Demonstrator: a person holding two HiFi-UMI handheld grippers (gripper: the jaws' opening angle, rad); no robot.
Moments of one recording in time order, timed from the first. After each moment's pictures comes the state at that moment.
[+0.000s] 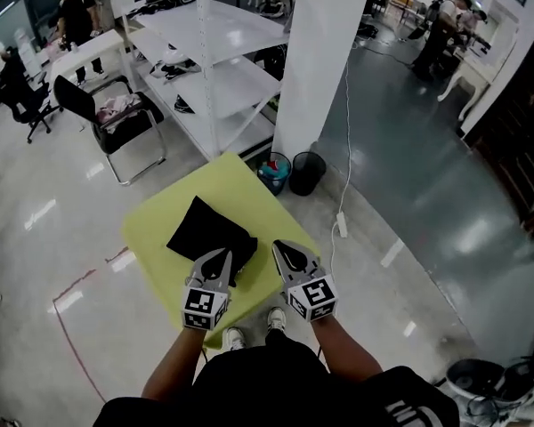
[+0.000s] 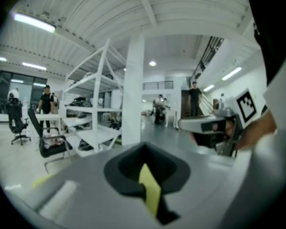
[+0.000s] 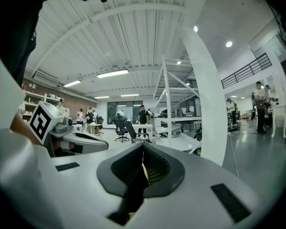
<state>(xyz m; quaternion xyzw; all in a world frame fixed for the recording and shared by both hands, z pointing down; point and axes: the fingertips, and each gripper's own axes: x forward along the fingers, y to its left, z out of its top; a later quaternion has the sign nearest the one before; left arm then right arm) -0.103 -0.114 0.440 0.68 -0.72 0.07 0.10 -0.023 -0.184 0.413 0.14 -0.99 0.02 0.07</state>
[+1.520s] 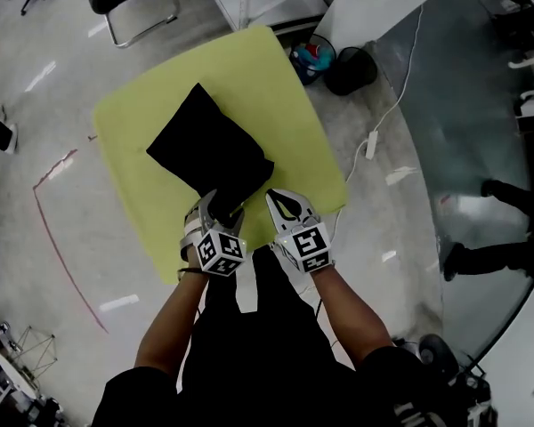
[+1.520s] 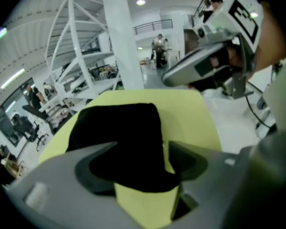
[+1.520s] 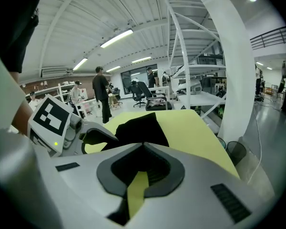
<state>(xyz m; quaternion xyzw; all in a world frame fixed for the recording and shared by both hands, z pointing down) -0.115 -0.122 0.732 0.60 -0.67 0.36 0.25 -0.084 -0.192 0.660 0.00 -0.96 0.07 0.27</state>
